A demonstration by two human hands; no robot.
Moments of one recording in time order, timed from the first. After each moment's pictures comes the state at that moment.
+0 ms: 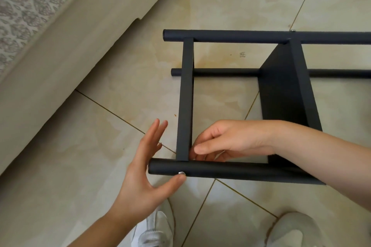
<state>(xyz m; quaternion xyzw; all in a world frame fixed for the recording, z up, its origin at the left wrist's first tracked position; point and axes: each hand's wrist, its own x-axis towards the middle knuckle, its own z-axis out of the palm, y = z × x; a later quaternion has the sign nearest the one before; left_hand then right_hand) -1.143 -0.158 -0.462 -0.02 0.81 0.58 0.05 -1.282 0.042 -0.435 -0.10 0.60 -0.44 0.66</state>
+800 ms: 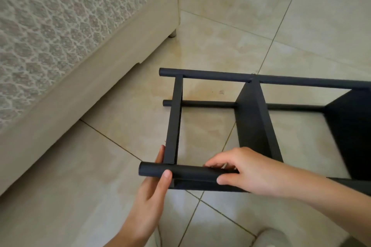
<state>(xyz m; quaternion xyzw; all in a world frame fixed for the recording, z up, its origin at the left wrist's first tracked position) -1.137 -0.110 -0.420 -0.19 0.70 0.67 0.13 -1.234 0.095 -0.362 -0.20 0.86 -0.24 0.40</state>
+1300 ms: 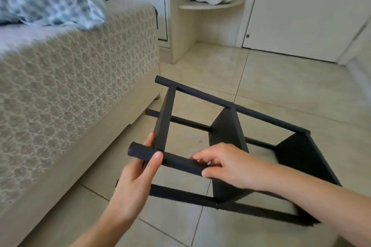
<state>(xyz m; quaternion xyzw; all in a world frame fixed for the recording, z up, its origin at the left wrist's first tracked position) -1.200 -0.108 -0.257 -0.11 0.77 0.63 0.05 -1.251 0.098 -0.240 -0.22 0.90 -0.28 0.24</state>
